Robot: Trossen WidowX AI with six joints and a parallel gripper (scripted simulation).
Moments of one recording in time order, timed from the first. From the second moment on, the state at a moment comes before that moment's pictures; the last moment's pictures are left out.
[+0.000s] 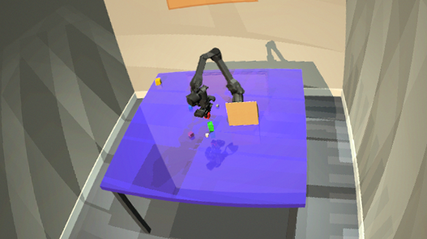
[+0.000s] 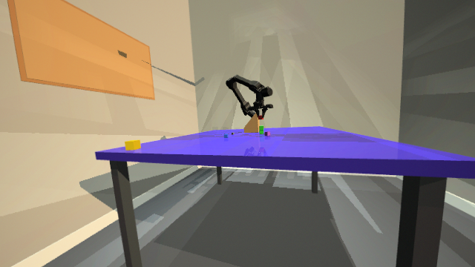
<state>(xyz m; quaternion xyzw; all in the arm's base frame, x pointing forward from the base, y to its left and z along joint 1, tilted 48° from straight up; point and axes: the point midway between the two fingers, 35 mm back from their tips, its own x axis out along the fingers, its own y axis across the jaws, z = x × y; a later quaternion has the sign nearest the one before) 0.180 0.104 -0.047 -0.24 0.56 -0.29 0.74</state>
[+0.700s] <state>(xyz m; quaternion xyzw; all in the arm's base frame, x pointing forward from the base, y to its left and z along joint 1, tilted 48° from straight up) 0.186 0.068 -0.080 -0.25 0.56 -0.29 0.74</state>
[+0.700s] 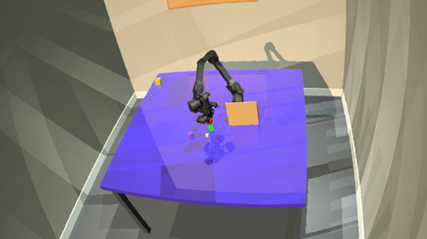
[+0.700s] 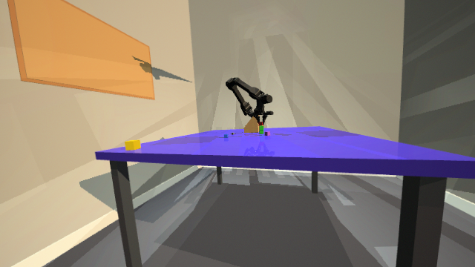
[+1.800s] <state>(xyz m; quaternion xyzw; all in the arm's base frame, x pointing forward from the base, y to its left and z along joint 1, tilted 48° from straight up) 0.186 0.066 -0.082 -0.25 0.56 -0.29 0.74</state>
